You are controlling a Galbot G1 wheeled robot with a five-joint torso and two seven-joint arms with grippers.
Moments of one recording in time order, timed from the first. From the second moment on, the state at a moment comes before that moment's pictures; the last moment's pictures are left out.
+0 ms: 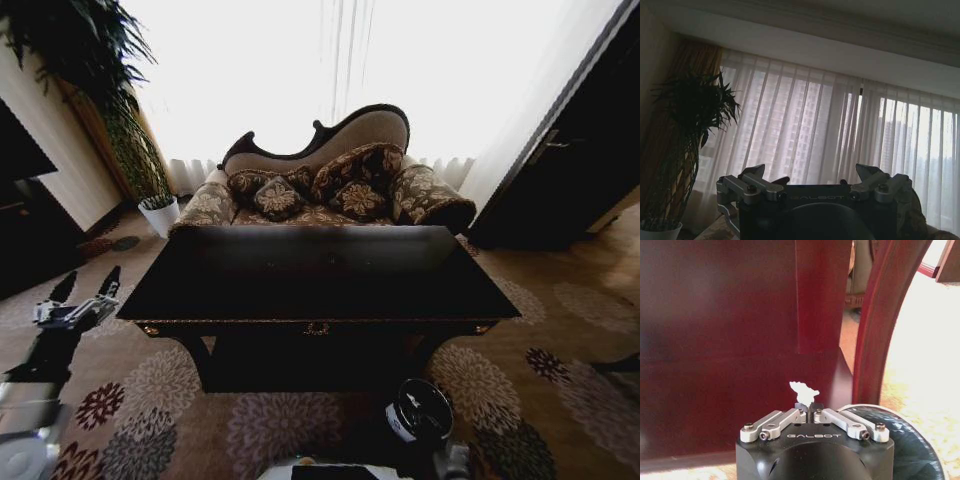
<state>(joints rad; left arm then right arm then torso) 1.68 -1.35 -1.36 -2.35 -0.95 0.13 0.37 -1.54 1.16 0.49 1.28 0.48 0.20 -0.05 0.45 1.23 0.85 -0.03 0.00</state>
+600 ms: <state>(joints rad) 1.77 -1.36 -1.47 -2.39 -0.99 0.13 0.37 -1.19 1.09 0.38 0.72 0.49 0.27 -0.13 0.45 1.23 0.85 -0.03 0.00</state>
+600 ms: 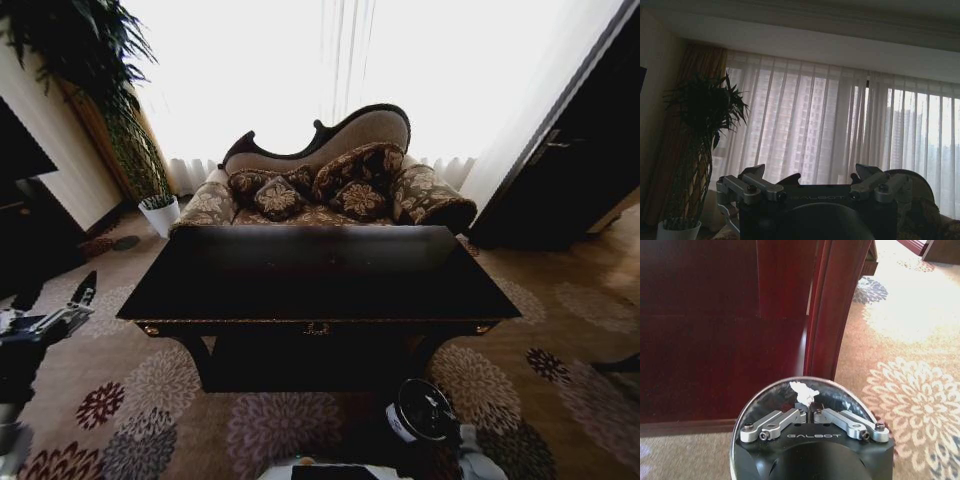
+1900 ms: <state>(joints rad) 1.74 -1.42 -1.37 -2.40 -0.94 0.13 0.37 -1.49 1.17 0.48 1.12 0.39 0.29 -0.18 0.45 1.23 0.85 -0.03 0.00</state>
